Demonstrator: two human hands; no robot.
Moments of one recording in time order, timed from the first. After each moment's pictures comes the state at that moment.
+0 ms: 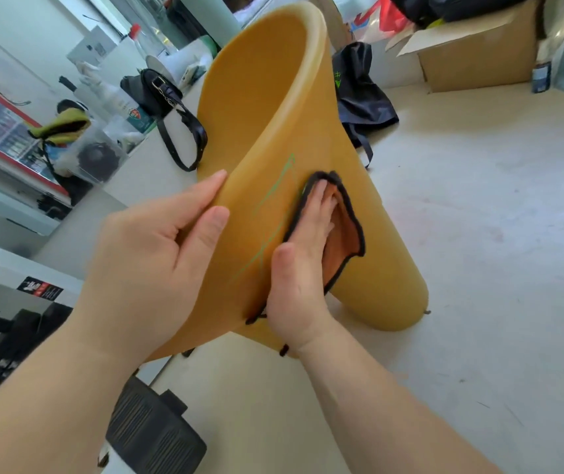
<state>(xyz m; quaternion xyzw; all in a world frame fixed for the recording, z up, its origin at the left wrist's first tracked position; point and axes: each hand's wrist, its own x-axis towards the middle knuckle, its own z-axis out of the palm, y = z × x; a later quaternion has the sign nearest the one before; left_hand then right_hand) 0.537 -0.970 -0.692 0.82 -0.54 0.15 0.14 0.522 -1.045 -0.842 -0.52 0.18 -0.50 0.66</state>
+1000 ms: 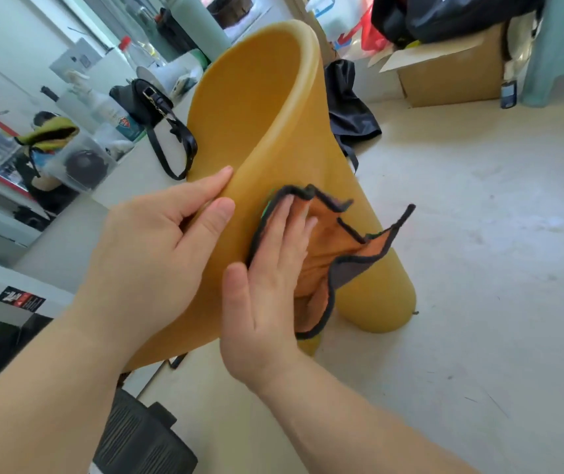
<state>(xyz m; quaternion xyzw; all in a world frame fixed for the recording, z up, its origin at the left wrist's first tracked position) 0.539 -0.970 -0.685 0.83 -0.53 0.14 0.15 0.515 -0.991 -0.820 -0.56 0.22 -0.52 0.60</state>
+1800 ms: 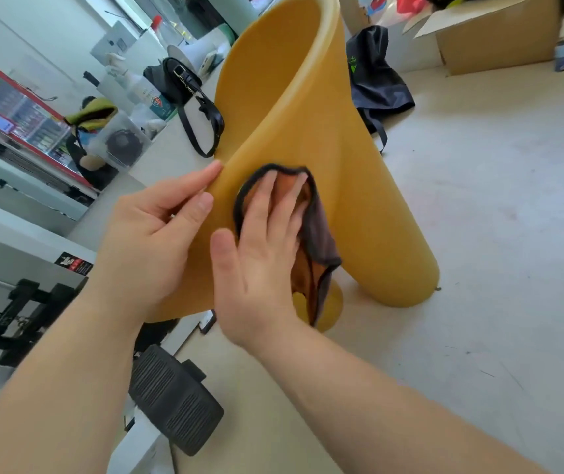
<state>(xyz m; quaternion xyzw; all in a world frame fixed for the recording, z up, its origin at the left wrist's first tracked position) 0.535 -0.935 -0.692 0.84 -0.47 0.06 0.27 0.502 -0.974 -0.806 -0.59 0.21 -0.50 0.60</state>
